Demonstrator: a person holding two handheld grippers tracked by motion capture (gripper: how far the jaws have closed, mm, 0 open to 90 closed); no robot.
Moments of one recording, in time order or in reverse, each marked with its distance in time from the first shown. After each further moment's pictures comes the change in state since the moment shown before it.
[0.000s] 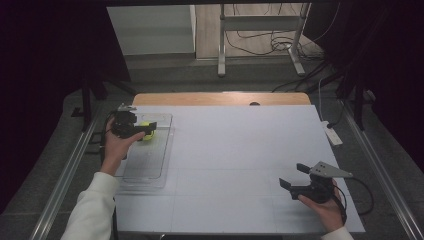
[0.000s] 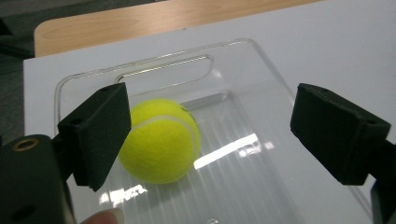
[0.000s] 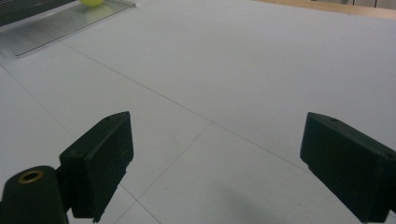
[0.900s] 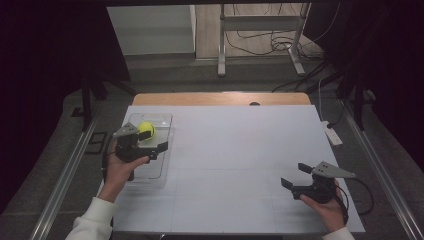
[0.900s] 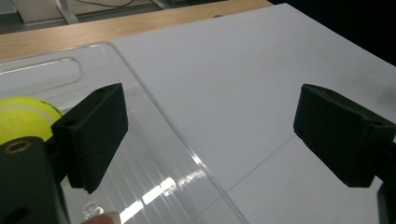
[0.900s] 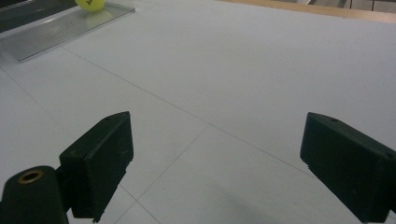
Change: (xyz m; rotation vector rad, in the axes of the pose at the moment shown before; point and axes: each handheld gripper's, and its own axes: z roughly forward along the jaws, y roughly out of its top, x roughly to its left) left arm -0.056 -0.042 -0.041 -0.135 -0.278 0.092; right arm -0.002 0.000 -0.004 -0.014 -0.002 0.008
